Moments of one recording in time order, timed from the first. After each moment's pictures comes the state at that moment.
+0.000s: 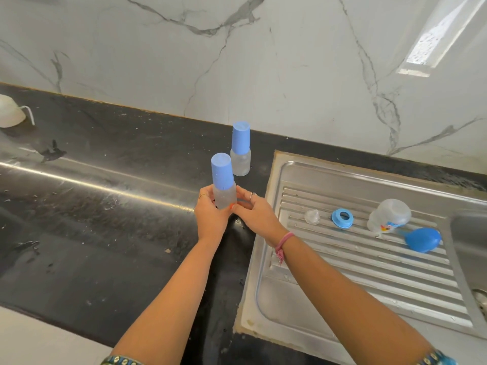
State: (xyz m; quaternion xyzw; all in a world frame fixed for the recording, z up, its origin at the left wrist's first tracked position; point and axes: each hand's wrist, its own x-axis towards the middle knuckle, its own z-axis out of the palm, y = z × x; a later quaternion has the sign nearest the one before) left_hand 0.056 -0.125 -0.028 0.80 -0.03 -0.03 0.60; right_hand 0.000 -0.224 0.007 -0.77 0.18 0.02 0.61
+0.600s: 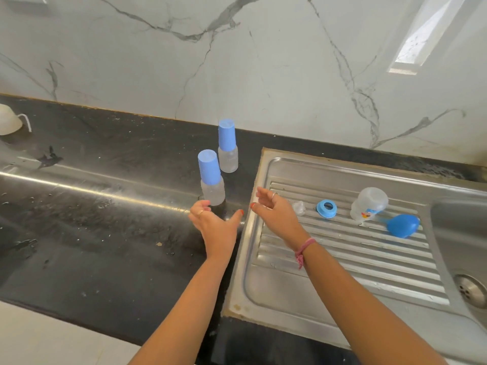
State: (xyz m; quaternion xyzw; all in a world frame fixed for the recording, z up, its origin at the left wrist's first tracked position) left_hand -0.013 -0.143 -0.020 0.82 0.01 0.05 0.57; right_hand -0.059 -0.265 0.019 -0.79 0.23 -0.04 0.56
